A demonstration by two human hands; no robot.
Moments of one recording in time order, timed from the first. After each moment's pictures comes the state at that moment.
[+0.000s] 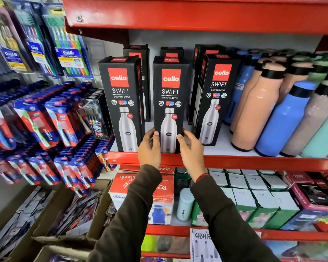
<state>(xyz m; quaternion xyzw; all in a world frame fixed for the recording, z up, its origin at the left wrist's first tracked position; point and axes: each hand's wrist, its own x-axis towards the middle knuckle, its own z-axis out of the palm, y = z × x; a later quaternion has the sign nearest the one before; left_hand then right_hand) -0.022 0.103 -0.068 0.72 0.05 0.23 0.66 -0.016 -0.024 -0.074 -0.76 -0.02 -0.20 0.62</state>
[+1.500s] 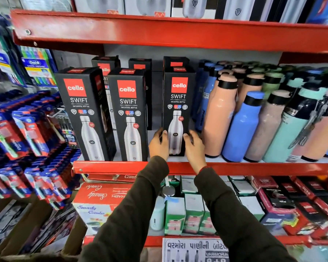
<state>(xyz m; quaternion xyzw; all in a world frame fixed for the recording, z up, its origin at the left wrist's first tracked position) 0.018 -0.033 -0.046 0.74 0.03 0.15 0.66 0.017 -0.153 -0.059 -0.78 0.03 -0.23 0.58</state>
